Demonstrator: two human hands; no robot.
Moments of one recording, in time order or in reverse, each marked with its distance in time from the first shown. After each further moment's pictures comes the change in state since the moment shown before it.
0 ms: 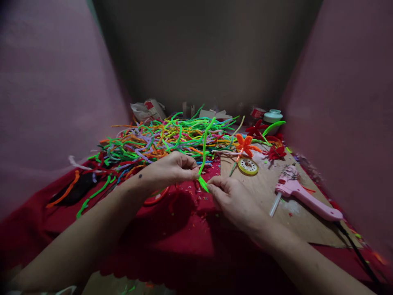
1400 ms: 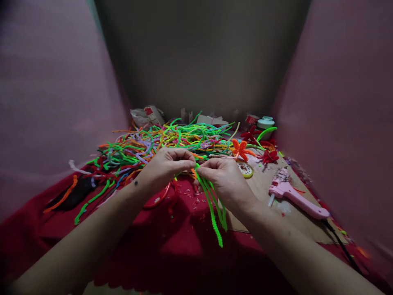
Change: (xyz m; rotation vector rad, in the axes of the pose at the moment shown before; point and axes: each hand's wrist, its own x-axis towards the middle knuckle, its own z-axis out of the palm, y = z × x) left_hand -0.003 0.013 0.004 -0.246 0.305 0.088; right_hand 0.028 -0.030 -0.001 0.418 0.084 0.084
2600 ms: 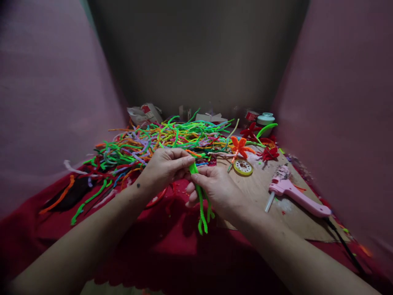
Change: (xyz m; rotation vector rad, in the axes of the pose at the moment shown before) left_hand 0.003 -0.008 0.007 -0.135 0.094 -0.062; right_hand -0.004 0.018 0.011 0.257 -0.177 0.273
